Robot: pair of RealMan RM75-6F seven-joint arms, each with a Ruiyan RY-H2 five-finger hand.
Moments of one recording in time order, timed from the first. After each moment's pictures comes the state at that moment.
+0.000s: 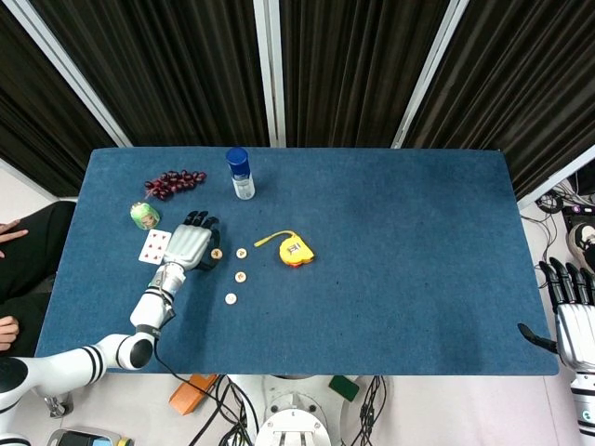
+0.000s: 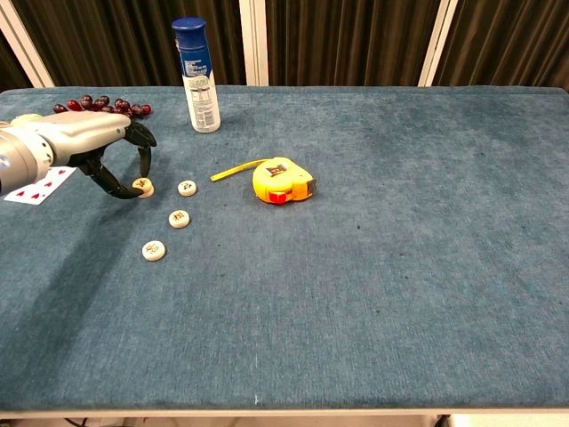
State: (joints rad) left arm -0.72 -1.63 -0.18 -1.25 1.00 0.87 0.38; right arm 0.02 -1.11 0.06 -1.58 -1.51 1.54 -0.04
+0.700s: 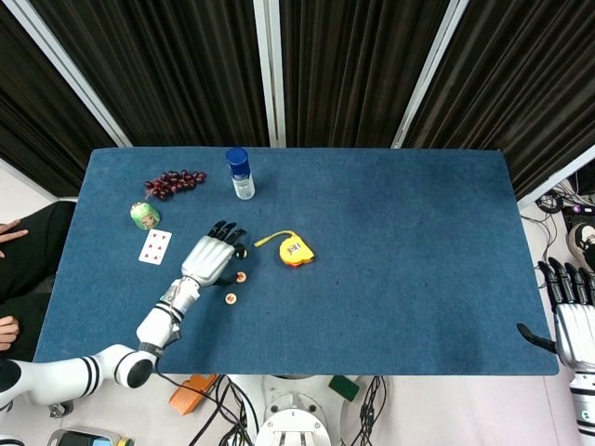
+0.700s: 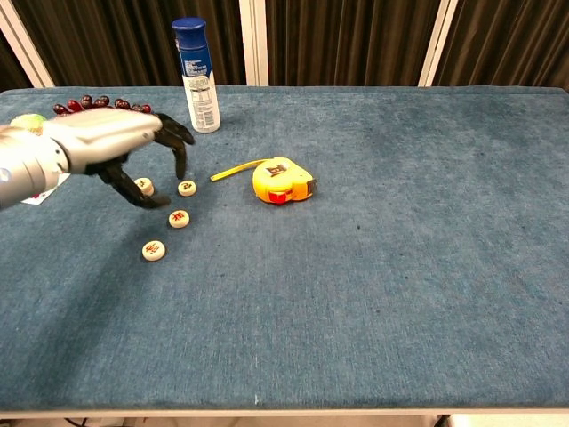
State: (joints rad) left arm -0.72 -1.60 -0.12 -1.41 1.18 0.95 0.37; right arm 0.01 -1.11 0.06 -1.58 -1.51 1.55 -0.04
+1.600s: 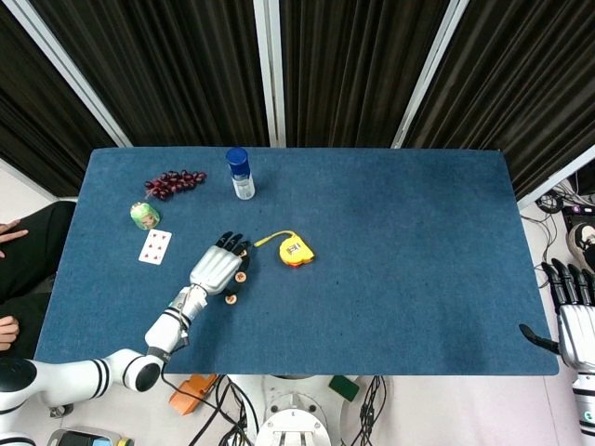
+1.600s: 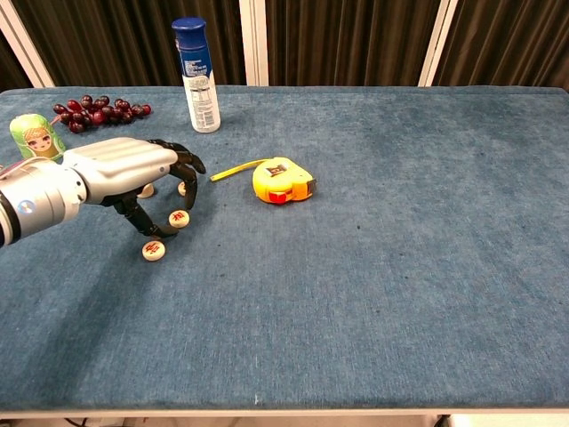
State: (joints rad) left arm -0.73 -1.66 -0.09 -1.36 1.15 0.92 0.45; right arm 0.01 -1.12 0.06 -1.55 -1.50 1.54 -0.01
